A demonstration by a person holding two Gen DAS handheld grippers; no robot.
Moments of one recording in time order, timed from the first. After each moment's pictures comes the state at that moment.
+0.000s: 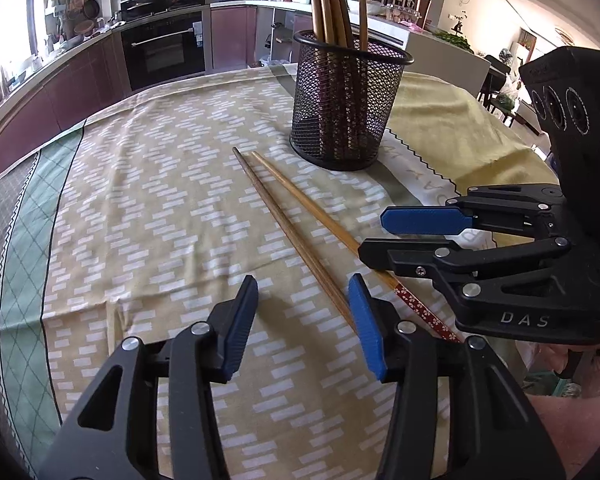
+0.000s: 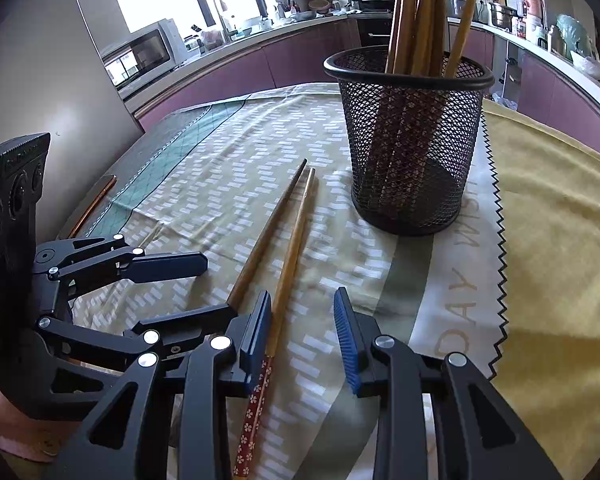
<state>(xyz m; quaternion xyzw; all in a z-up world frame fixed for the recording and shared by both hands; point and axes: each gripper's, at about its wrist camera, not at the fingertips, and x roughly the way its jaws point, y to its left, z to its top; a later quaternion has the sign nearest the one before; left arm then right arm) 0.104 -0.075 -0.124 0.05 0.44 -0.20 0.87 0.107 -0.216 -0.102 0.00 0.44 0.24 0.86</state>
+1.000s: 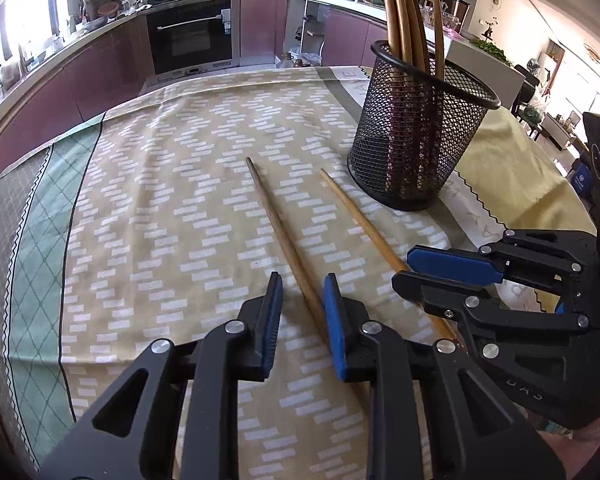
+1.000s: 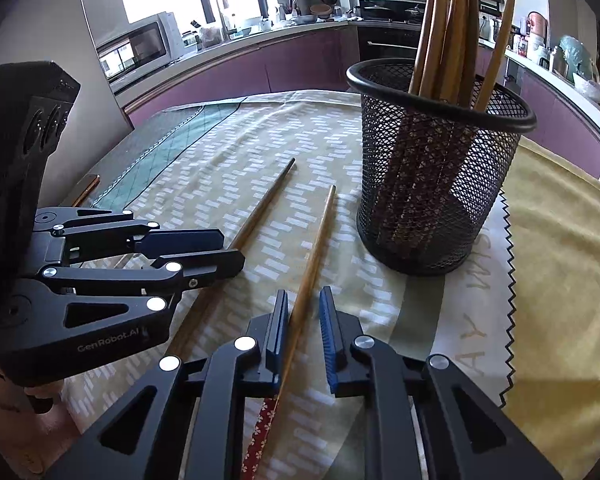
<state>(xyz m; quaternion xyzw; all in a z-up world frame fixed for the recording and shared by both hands) 0.155 -0.063 -0.122 0.04 0.46 -0.16 0.87 0.129 -0.194 -0.104 -0.03 0.43 0.23 0.87</state>
